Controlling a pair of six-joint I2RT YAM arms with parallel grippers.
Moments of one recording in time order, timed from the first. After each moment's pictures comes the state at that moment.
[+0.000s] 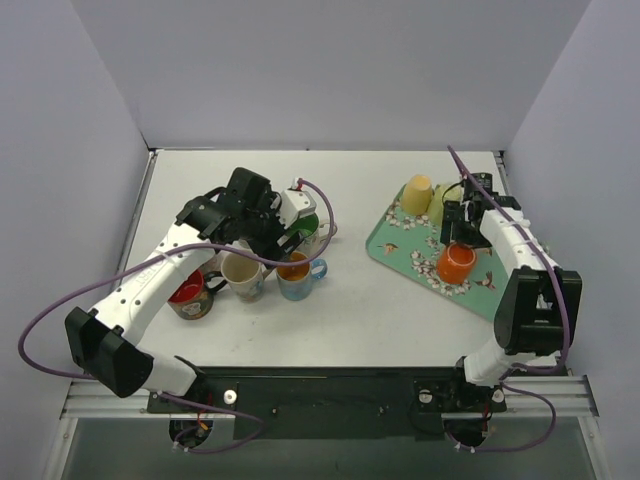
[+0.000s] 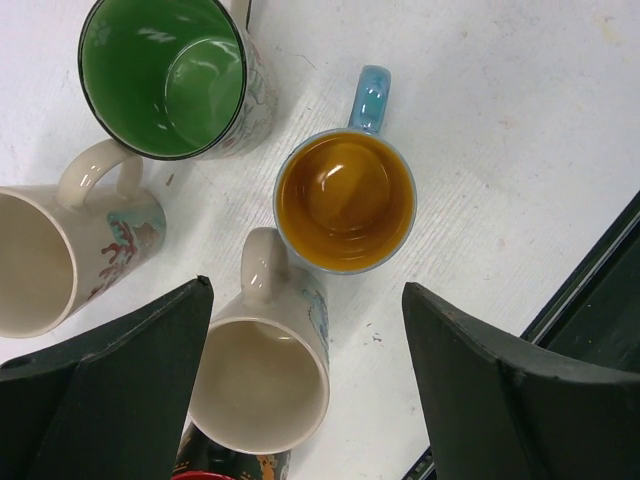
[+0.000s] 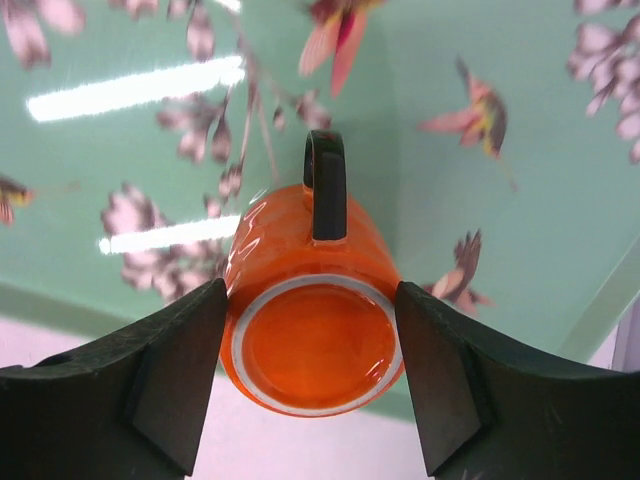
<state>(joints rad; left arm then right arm) -0.57 1.41 1.43 -0.93 0.21 0.39 -0.06 1.63 1.20 -0.66 0.15 0.07</state>
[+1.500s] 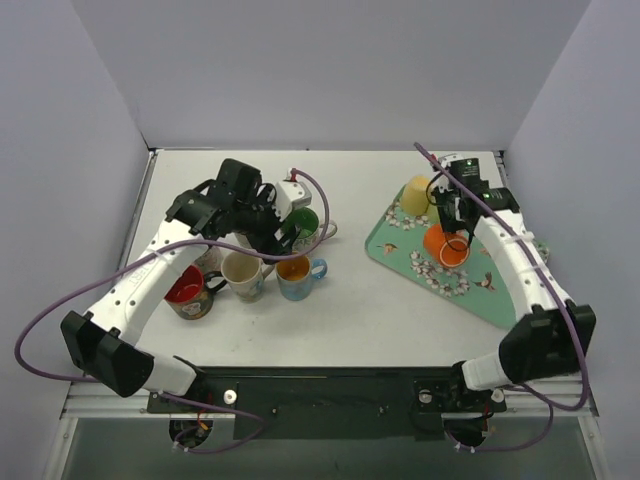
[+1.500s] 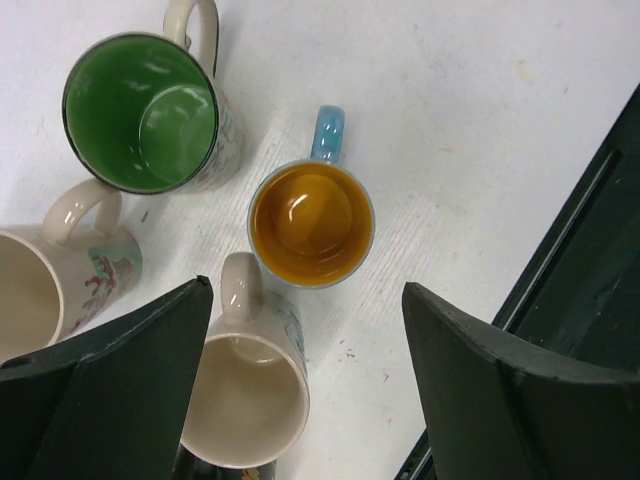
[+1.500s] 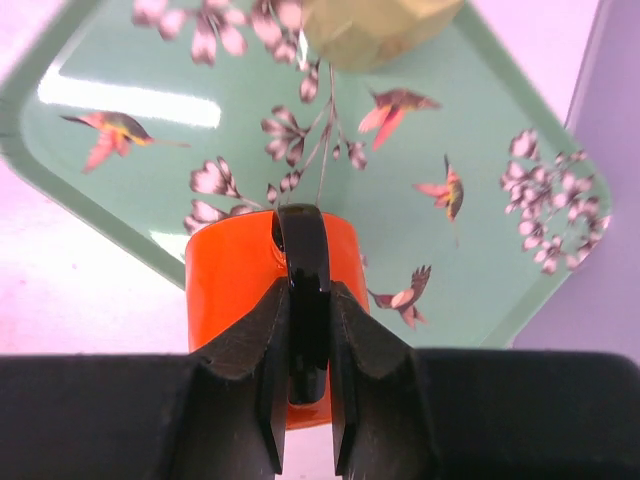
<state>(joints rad) -0.53 1.41 1.47 -0.96 0.35 0.38 0.14 1.52 1.34 -0.85 0.20 -0.14</state>
